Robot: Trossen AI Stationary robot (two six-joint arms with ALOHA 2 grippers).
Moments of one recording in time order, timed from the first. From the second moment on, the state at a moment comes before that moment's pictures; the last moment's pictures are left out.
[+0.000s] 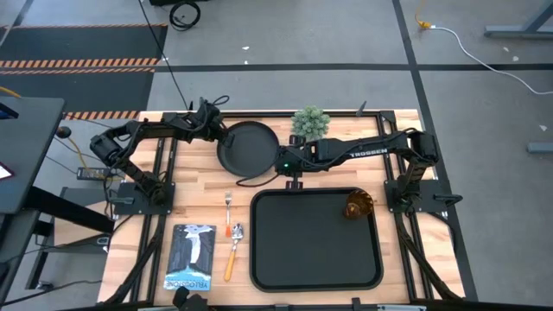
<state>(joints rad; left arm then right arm) 0.86 1.57 0.69 -0.06 0.01 -0.22 -0.05 1.80 1.44 -0.72 0.35 -0.10</state>
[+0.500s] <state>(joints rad) 0.86 1.57 0.69 -0.09 0.01 -0.21 -0.05 1.80 1.44 -0.71 0.35 -0.10</state>
